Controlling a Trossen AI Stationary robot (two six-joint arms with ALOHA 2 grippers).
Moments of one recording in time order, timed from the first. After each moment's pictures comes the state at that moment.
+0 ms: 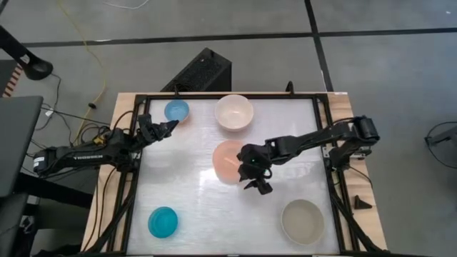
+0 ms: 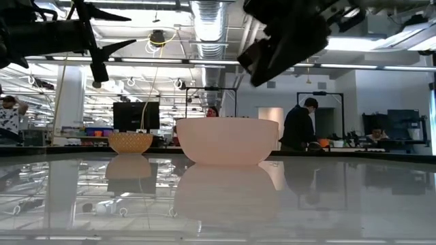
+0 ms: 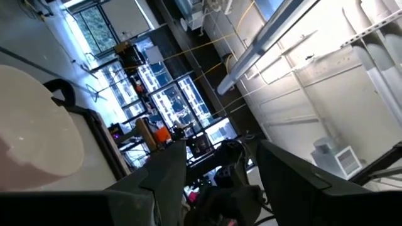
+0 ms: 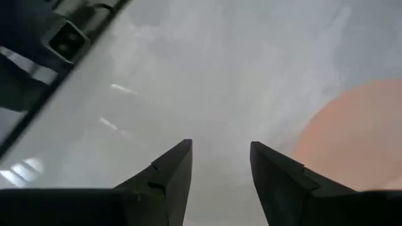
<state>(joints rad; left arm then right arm) 0.28 0.49 0.04 0.91 -0.12 -1.08 0.11 1.64 1.13 -0.35 -0.35 -0.24</state>
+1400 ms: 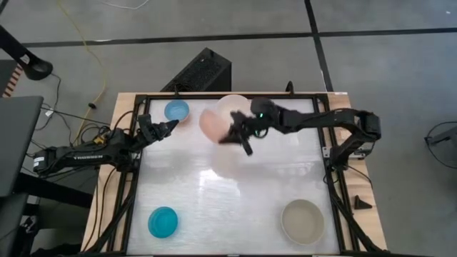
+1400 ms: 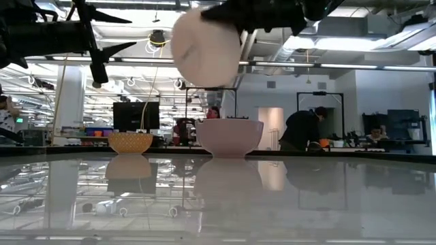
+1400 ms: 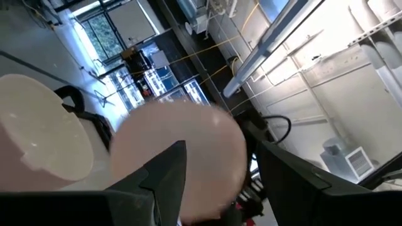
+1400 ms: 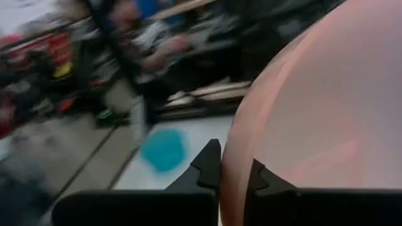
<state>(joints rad) 0.28 0.49 0.04 0.90 -0.15 -1.06 -0.23 1.57 1.16 0.23 -0.52 0.20</state>
